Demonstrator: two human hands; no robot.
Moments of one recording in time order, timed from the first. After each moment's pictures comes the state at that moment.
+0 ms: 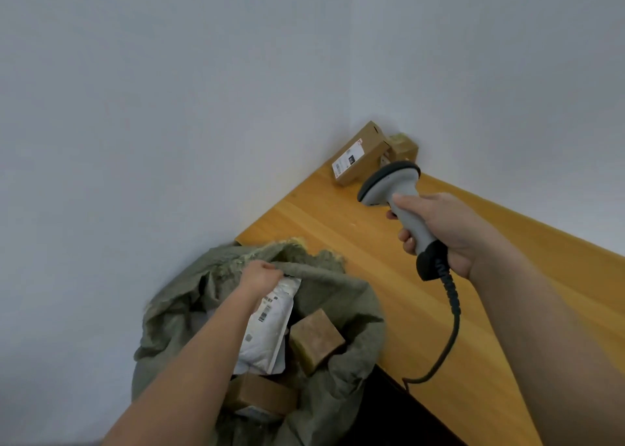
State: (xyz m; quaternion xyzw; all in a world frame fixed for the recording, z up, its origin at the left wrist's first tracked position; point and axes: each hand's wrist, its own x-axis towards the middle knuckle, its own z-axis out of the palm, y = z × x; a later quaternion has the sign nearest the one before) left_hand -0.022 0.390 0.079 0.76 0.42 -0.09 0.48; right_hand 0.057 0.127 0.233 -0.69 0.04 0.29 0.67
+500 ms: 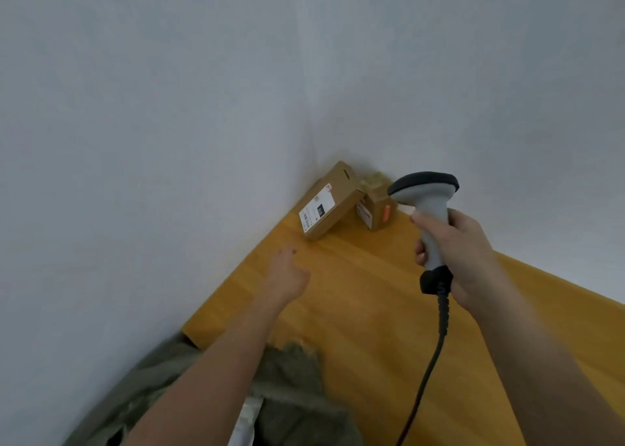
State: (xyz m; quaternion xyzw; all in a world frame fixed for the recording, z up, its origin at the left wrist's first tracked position) left_hand 0.247 0.361 0.064 0.91 0.25 -0.09 0.33; right_hand 0.270 0.121 0.180 -0.67 0.11 0.14 0.72
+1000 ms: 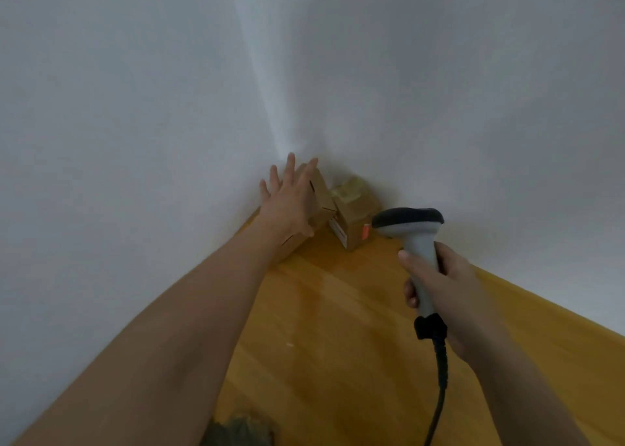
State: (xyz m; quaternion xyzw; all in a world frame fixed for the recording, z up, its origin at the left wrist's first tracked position) left_hand 0.493 0.352 0.026 0.99 0.07 -0.11 0.06; right_hand 0.380 0.102 0.082 -0.72 0.10 0.17 0.67
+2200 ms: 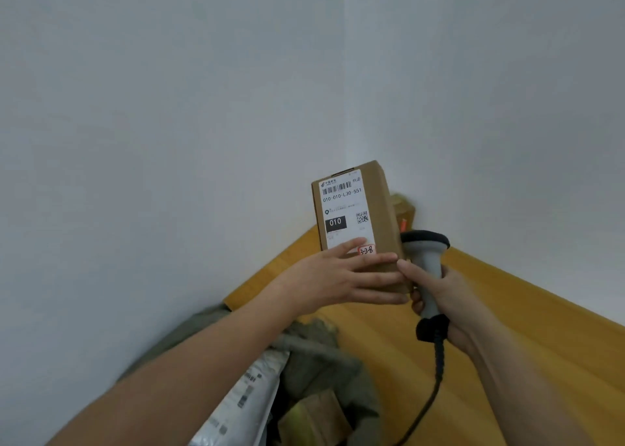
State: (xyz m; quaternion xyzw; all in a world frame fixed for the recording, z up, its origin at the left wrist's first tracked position) left_hand 0.090 0.318 0.196 0.85 -0.40 0.10 -0.33; right_hand 0.122 0.109 0.182 -0.62 0.07 0.22 0.75
